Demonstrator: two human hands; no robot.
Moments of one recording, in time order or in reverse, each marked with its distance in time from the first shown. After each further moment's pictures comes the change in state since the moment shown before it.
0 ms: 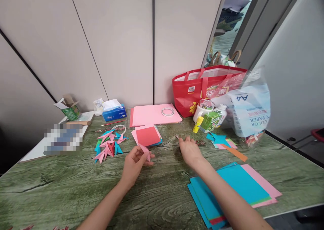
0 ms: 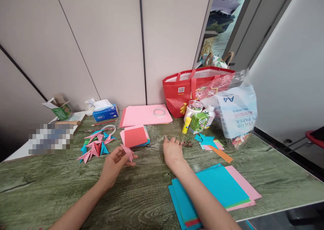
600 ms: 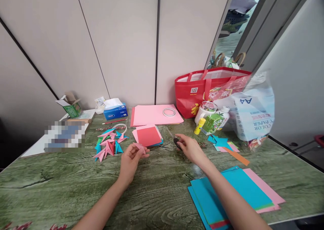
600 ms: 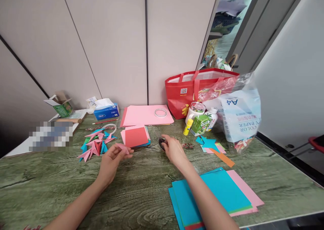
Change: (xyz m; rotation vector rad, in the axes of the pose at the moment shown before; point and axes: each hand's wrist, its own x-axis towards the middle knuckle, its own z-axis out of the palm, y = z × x) left_hand 0.008 -0.008 -0.010 -0.041 0.125 0.094; right_hand 0.011 0.012 0.006 0.458 -0.004 -0.130
